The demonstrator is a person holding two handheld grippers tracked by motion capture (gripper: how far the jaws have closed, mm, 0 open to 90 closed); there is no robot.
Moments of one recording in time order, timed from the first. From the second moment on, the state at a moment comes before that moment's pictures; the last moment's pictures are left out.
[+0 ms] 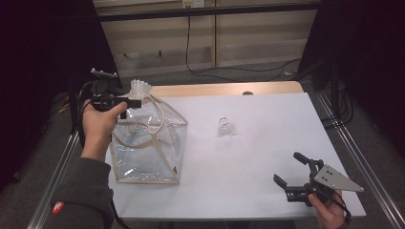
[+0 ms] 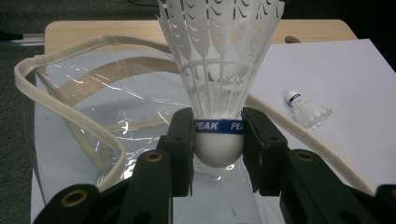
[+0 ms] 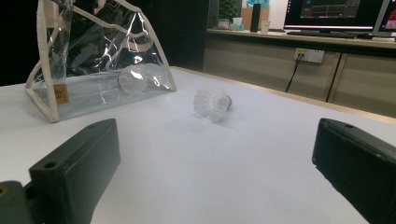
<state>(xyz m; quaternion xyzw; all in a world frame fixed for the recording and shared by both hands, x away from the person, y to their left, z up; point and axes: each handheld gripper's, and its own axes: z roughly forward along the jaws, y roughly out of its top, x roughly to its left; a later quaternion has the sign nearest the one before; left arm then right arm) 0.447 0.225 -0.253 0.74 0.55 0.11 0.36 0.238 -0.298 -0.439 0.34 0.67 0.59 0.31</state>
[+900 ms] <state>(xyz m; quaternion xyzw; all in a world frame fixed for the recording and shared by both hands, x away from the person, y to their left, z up) 0.449 0.233 -0.264 0.74 0.57 0.12 0.35 0.238 -0.298 -0.439 0.34 0.67 0.59 0.31</state>
